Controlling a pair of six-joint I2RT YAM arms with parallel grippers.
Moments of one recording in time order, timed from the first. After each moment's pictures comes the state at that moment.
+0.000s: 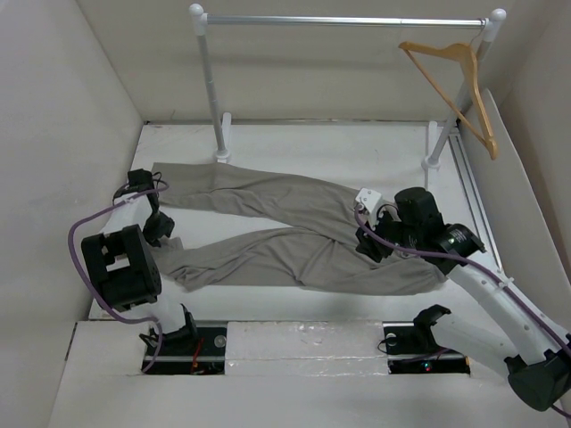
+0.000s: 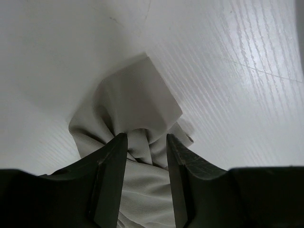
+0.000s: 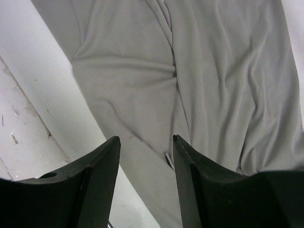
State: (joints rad) left arm 0.28 1.57 1.00 -0.74 -0.23 -0.65; right arm 0.53 0.92 0.91 -0.73 -0.34 -0.33
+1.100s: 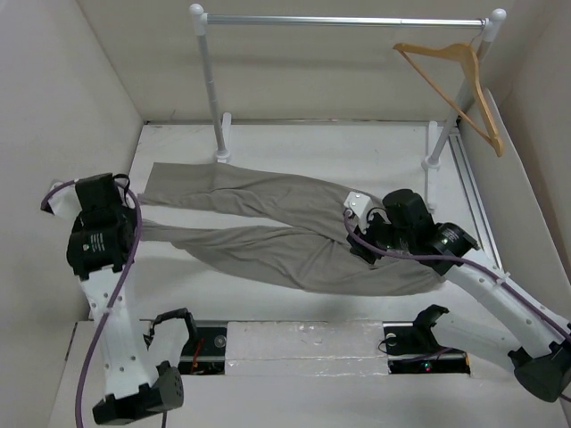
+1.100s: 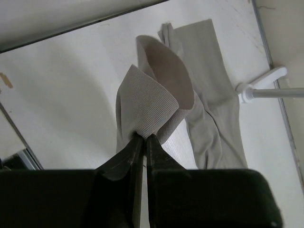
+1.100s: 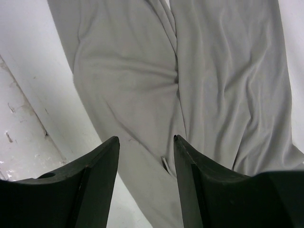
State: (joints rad) left arm 0.26 0.92 1.30 -1.13 -0.37 -0.84; right arm 0.63 0.95 0.94 -0.72 -0.26 -0.33
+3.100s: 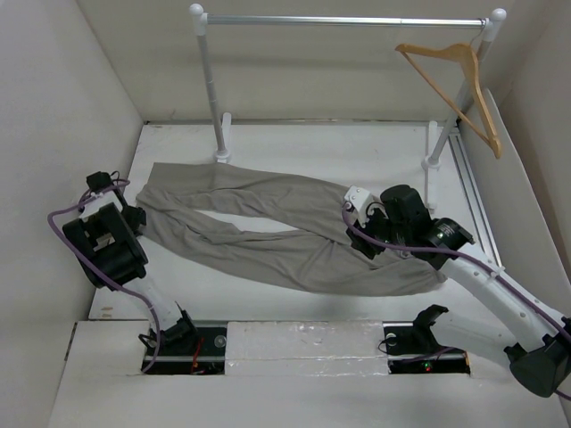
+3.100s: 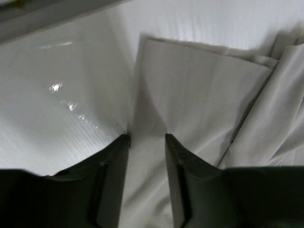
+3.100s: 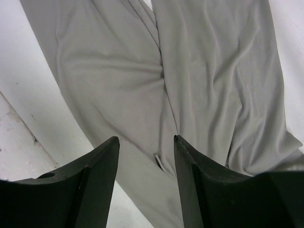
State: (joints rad) left arm 0.54 1.79 1.13 -0.54 -0.07 -0.76; right arm 0.62 0.99 0.95 -0.71 -0.20 -0.31
